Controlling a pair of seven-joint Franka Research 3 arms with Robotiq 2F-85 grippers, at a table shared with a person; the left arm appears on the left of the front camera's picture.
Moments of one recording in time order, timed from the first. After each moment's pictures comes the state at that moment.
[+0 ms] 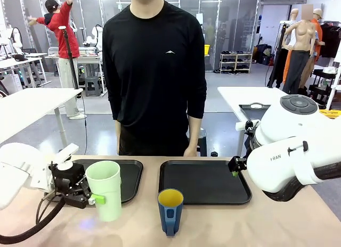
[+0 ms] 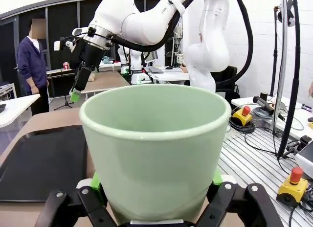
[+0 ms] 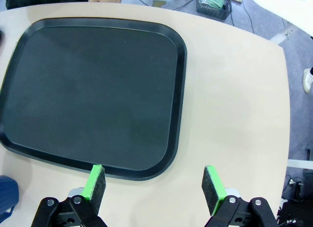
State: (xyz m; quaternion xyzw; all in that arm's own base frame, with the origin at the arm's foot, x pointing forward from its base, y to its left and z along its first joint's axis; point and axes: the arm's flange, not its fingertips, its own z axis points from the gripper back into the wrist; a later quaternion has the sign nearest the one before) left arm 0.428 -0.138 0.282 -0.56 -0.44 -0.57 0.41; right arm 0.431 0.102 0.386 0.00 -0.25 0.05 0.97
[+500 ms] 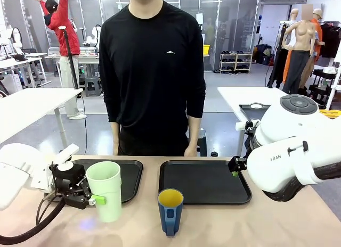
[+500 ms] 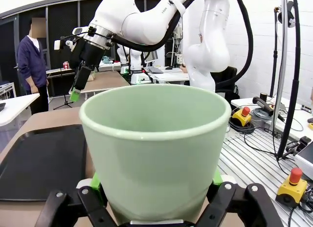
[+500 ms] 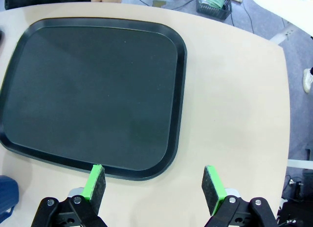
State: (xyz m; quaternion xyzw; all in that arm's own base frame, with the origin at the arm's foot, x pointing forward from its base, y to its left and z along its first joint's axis) left arm 0.427 -0.139 0.280 -0.56 -0.43 -0.57 0.41; right arm 0.431 0.102 0.386 0.00 -0.25 0.05 0.97
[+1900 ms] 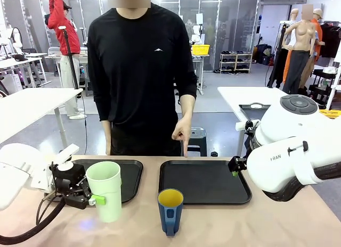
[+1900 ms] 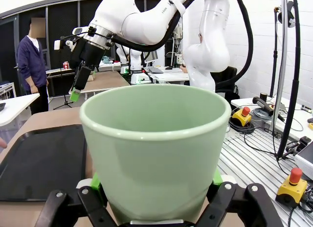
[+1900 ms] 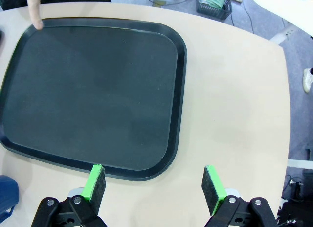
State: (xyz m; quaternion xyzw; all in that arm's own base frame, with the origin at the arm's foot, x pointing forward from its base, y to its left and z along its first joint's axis) left arm 0.427 -0.139 0.280 -0.56 -0.43 -0.57 0.41; right arm 0.431 0.102 0.386 0.00 -0.25 0.05 0.97
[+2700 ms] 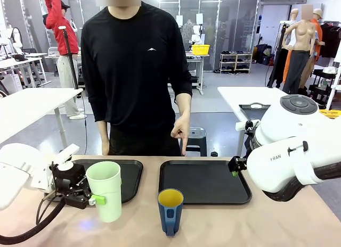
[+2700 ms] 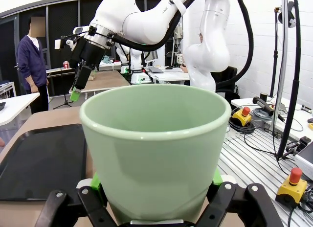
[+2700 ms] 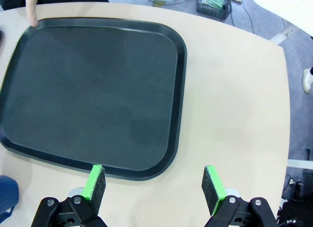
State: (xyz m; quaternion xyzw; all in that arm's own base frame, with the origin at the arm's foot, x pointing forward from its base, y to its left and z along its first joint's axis) left arm 0.428 -0.139 0.280 -0.56 -0.43 -0.57 0.41; right arm 0.431 0.102 0.386 0.00 -0.25 0.05 0.97
